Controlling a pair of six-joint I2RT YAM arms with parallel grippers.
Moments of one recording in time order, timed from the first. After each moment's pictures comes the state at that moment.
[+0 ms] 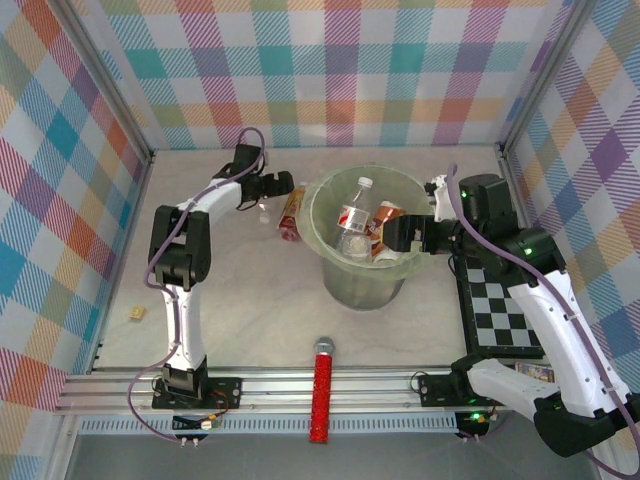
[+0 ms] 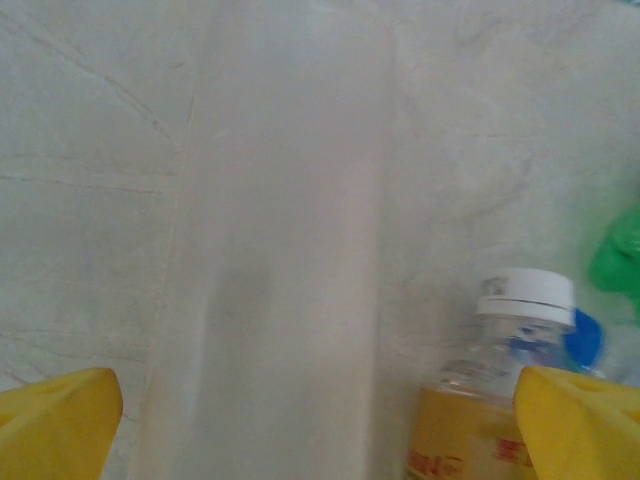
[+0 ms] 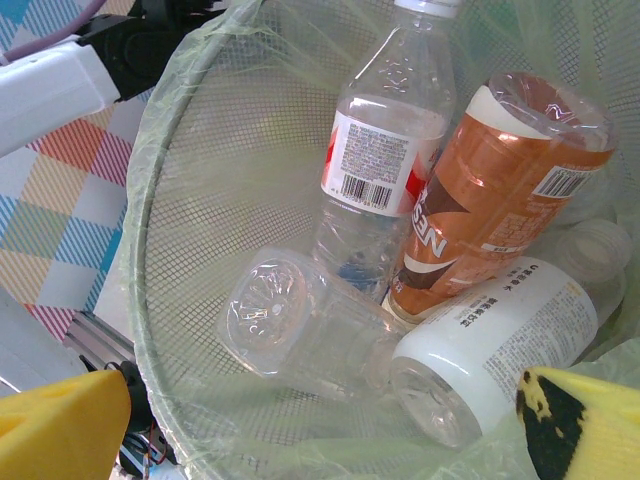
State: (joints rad) left arm -0.20 2.18 1.66 -0.32 0.12 -0.35; right arm 0.41 1.03 1.37 -1.03 -0.38 0.39
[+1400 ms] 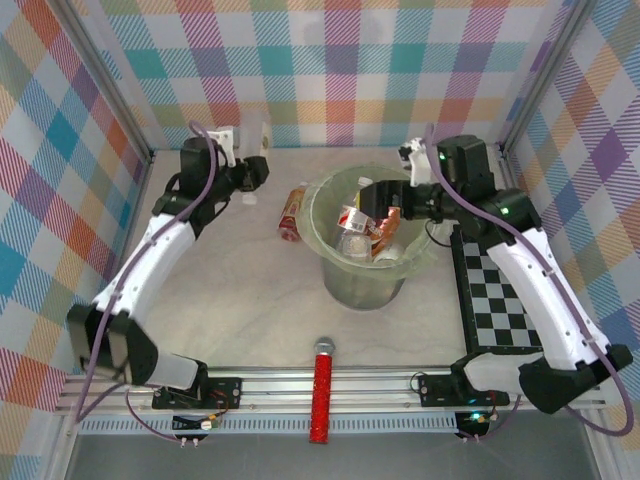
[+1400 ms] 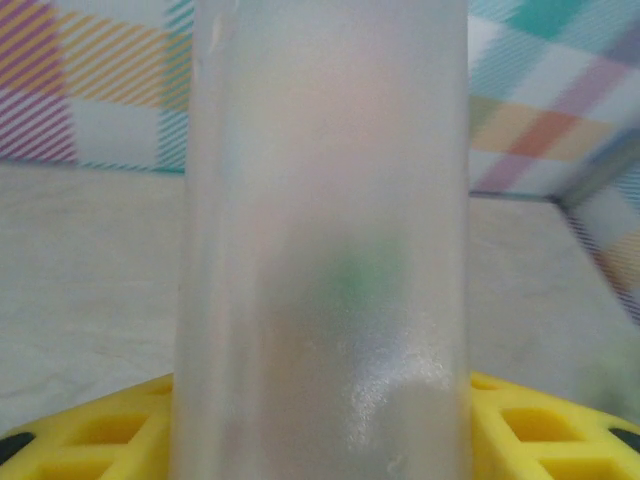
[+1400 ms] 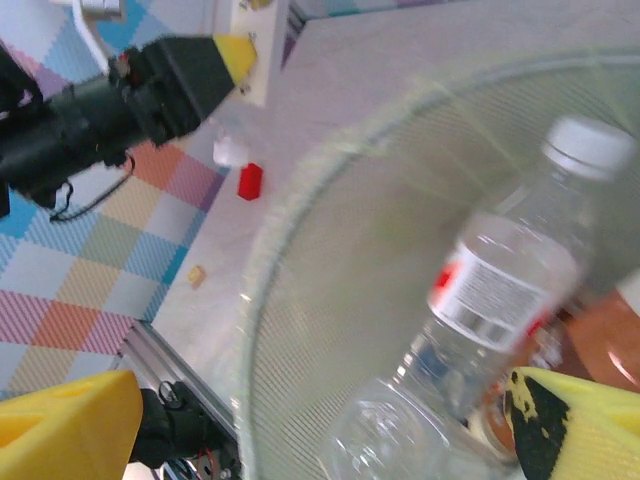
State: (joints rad) left arm -0.28 1.36 1.29 -0.32 0.17 -0.32; right arm 0.49 1.29 1.63 -0.93 -0.46 0.39
